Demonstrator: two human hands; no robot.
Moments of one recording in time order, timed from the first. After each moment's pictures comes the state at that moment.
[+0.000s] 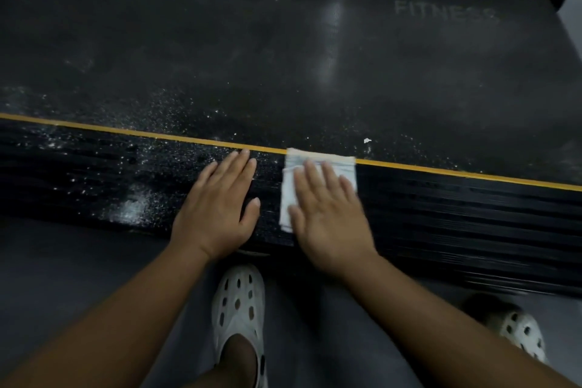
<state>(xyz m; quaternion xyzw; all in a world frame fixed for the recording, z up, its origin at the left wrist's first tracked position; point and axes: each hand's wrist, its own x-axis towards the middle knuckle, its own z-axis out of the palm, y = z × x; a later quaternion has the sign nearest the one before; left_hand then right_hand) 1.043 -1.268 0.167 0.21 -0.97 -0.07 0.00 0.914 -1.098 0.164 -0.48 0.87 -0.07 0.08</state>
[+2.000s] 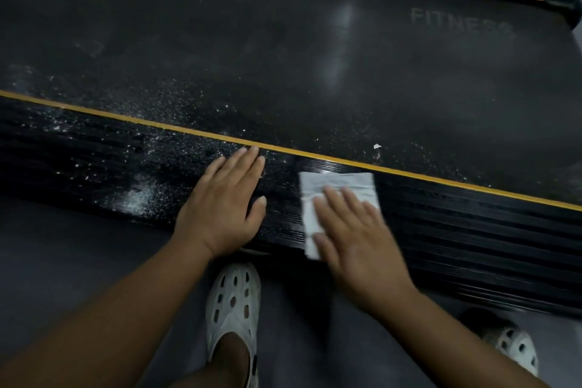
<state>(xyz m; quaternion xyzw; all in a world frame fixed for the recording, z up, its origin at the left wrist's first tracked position) 1.043 -1.267 0.168 0.21 -0.97 -0.08 0.00 0.912 -1.053 0.167 -0.53 0.84 -0.10 0.07</state>
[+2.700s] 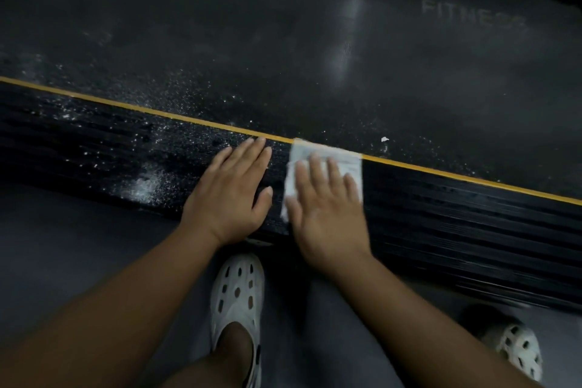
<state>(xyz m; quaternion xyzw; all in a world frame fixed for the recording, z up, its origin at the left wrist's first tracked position) 1.042 -1.267 0.170 0.21 -0.98 -0.07 0.00 0.934 -1.112 0.166 -0.48 0.87 -0.07 0.09</state>
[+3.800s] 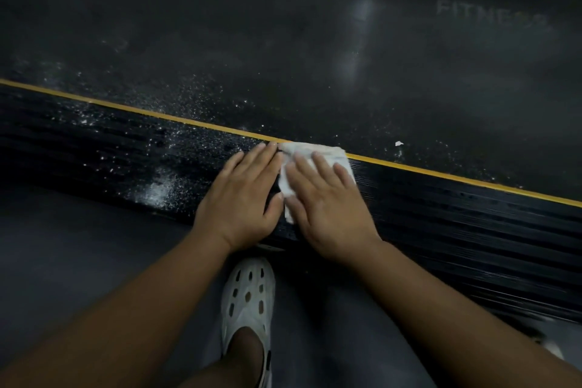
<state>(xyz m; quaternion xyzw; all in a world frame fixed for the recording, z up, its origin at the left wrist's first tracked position) 1.041 -1.268 0.169 0.21 -0.98 -0.07 -0.01 0.915 -1.130 0.169 -0.58 0.80 -0.13 0.10</state>
